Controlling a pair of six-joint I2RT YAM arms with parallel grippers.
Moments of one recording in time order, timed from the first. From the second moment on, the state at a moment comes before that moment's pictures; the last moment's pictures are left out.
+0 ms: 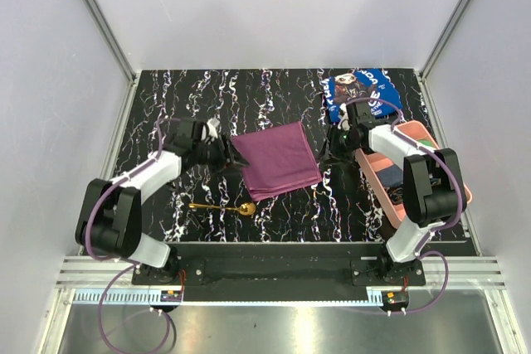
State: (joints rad) left arm -0.27 1.45 0.80 -0.24 0.63 -0.75; right arm 0.22 1.72 1.10 -0.48 -0.42 0.46
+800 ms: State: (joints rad) left arm -0.38 1.65 0.68 -0.07 0.70 -0.78; right arm 0.29 1.80 1.02 -0.36 -0.43 0.49
